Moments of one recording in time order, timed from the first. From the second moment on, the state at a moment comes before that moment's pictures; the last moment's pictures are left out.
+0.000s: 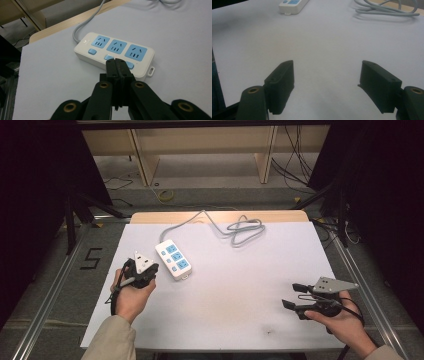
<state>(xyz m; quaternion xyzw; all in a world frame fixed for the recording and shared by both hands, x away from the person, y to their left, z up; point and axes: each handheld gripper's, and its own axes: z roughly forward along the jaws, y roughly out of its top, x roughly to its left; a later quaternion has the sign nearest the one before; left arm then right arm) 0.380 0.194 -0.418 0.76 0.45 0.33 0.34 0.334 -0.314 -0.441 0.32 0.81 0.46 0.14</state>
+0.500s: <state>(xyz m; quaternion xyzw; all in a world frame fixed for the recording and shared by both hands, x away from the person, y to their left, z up) 0.393 0.193 -0.416 0.76 0.45 0.33 0.33 0.332 -0.313 -0.443 0.32 0.81 0.46 0.14</state>
